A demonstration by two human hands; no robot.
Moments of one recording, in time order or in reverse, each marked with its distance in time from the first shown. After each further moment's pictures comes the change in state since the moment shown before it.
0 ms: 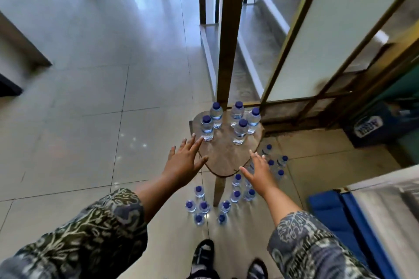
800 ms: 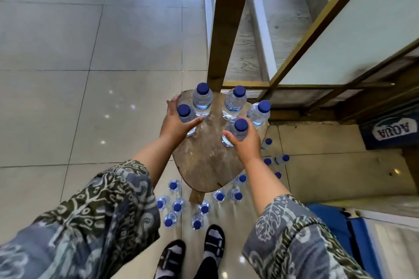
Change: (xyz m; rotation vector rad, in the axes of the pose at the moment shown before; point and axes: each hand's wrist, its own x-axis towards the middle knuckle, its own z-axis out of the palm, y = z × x) left_hand 0.248 -0.026 0.113 -0.831 0.242 -0.335; right_hand 0.230 0.032 0.041 0.482 0.156 -0.009
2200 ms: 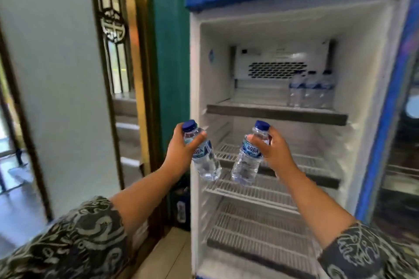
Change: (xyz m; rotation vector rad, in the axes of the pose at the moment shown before) left_hand -0.538 0.478 0.079 -0.469 -0.896 1.097; right_hand -0.554 -0.169 -0.532 0.267 1.113 -0.515
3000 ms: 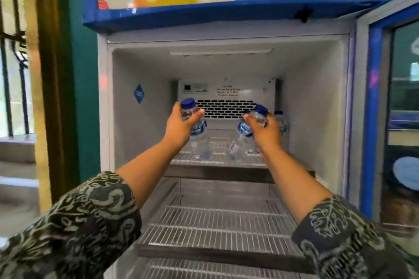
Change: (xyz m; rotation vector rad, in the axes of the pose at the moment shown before) left_hand 0.261 0.030 0.195 -0.130 -0.126 0.217; right_hand 0.258 0.006 -0.126 -0.023 0.501 -0.146
